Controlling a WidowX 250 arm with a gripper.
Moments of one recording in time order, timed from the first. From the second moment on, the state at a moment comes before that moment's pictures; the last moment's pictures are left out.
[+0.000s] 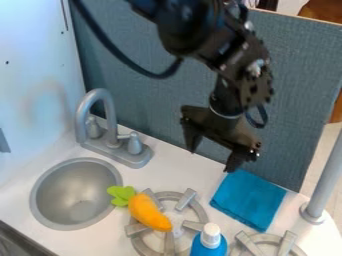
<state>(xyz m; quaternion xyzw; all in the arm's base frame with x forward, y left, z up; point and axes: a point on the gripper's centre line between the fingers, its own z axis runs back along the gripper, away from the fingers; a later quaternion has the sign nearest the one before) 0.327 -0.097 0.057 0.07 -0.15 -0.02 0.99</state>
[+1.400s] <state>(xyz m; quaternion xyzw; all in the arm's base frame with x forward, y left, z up) 0.417 -0.141 -0.104 0.08 -0.08 -0.01 0.99</state>
